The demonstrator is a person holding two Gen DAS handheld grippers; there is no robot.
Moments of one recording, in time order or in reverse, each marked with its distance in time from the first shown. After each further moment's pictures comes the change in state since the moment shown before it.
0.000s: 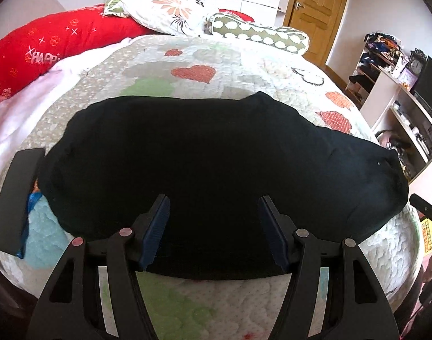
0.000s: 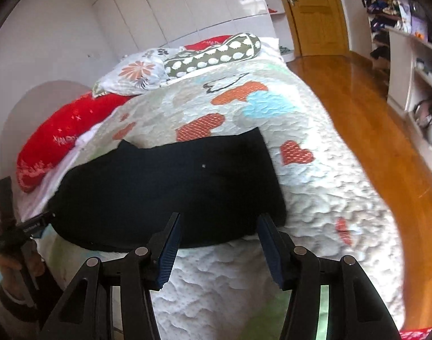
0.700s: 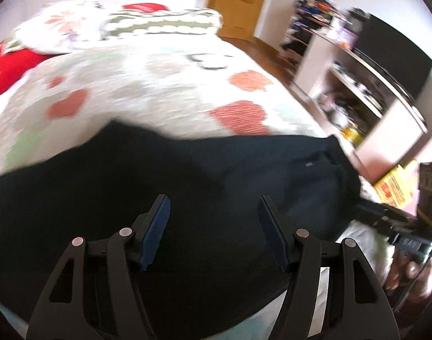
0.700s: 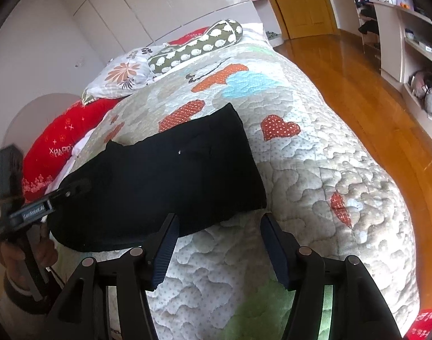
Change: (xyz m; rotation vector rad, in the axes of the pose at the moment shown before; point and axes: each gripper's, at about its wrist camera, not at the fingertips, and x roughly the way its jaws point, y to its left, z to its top) left arm 0.048 -0.129 0.056 0.269 0.088 -0.314; right arm 0.019 -0.025 -0.008 0.126 0.035 0.041
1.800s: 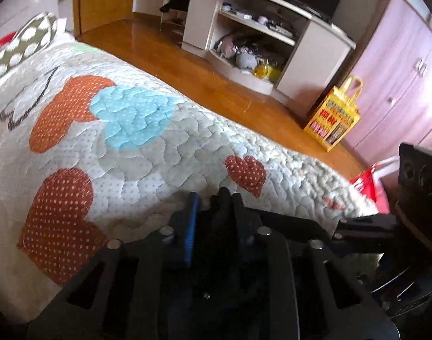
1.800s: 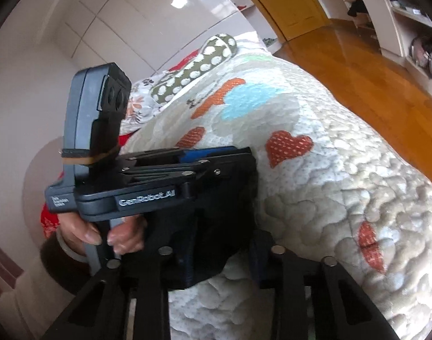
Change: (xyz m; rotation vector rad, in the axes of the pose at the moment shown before) left arm 0.131 -0.109 0.079 0.412 0.182 -0.371; right arm 0.026 -0.019 0.027 0.141 -0.118 0.170
